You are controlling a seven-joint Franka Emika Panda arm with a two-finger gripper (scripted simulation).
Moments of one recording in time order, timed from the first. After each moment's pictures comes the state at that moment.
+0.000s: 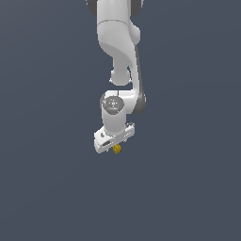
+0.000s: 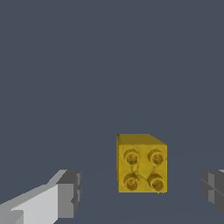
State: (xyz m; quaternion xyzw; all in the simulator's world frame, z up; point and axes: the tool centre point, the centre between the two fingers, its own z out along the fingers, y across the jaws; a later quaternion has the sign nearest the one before) arm 0.016 -0.023 0.046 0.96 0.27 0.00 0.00
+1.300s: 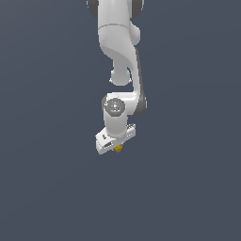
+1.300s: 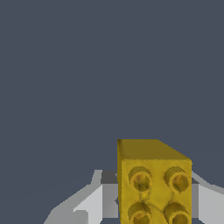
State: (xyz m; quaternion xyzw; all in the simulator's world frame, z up) arm 0.015 -0.018 0.034 0.96 0.27 0.00 0.00
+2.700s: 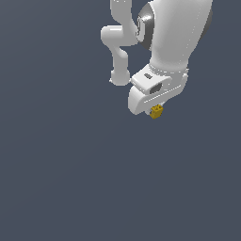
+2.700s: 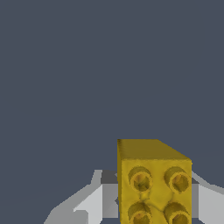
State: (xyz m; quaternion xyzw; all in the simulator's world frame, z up) arm 0.009 0.115 0.300 0.96 0.27 0.00 0.00
